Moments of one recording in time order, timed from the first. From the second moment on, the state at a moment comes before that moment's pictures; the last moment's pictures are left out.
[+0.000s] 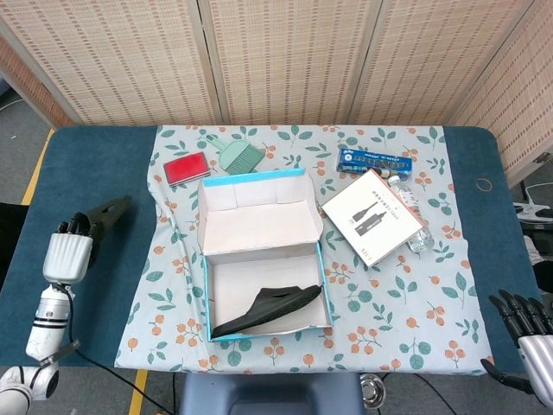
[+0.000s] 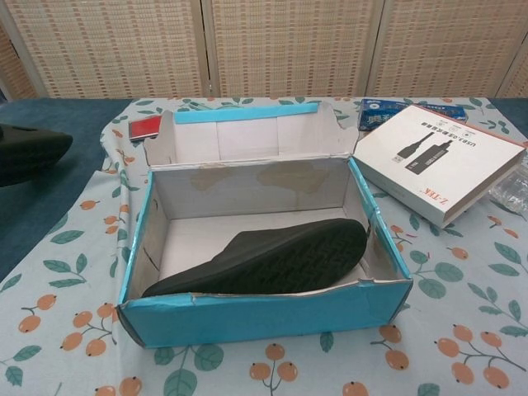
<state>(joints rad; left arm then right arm) -0.43 -1.73 -0.11 -0.55 1.43 1.35 0.07 -0.11 -0.86 -0.11 -1.78 -1.69 1.56 -0.05</state>
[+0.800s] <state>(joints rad) -0.37 -1.52 -0.09 -1.21 1.41 1.32 -0.12 -0.13 -0.85 -0.14 -1.78 -1.75 1.59 -0.03</state>
